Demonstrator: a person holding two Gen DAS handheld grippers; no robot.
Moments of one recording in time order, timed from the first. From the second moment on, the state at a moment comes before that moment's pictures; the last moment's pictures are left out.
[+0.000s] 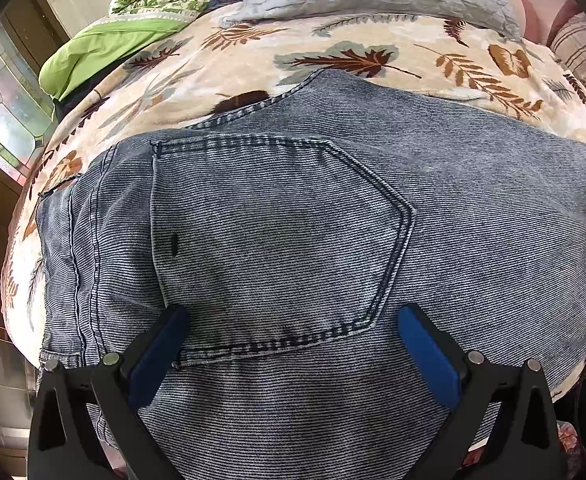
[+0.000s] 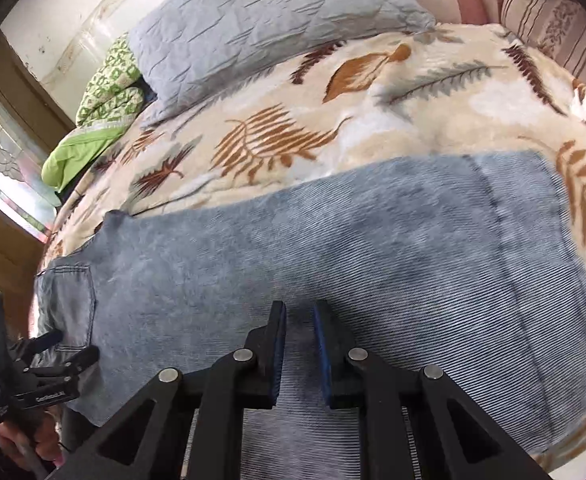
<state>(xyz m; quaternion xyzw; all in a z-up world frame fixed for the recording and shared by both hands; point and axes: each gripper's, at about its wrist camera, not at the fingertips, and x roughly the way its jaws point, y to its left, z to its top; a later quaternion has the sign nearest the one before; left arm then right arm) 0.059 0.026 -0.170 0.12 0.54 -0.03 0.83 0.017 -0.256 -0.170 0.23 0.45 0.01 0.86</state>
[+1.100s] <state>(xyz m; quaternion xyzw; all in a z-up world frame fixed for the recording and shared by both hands) 0.063 0.017 -0.158 0.16 0.53 -0.01 0.83 0.039 -0.235 -0.163 0.20 0.44 0.03 0.87</state>
